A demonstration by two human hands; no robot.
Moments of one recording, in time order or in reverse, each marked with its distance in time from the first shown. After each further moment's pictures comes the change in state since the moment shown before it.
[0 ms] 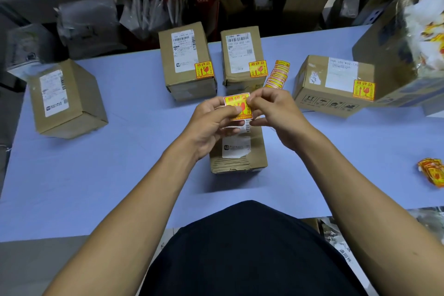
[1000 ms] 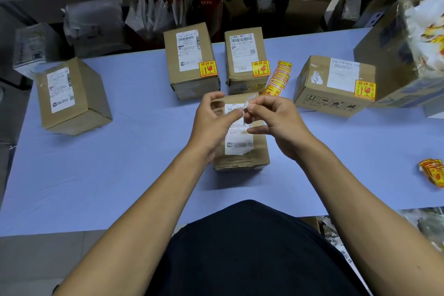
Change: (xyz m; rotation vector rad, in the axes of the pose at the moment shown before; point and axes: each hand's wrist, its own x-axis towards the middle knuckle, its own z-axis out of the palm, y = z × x) left_hand -0.013 -0.015 0.004 0.250 0.292 0.184; right_hand -0.024 0.010 0.008 0.092 -0.077 -0.081
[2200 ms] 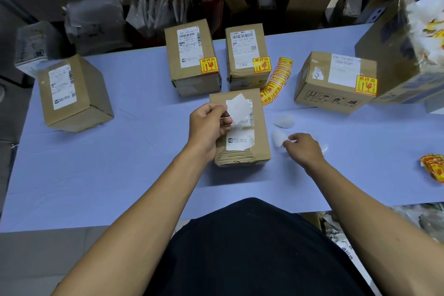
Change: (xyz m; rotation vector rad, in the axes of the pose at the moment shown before) left_hand 0.002 -0.014 0.000 -0.243 0.121 -0.185; right_hand -0.010 0.111 -0.069 -0.671 0.353 0.513
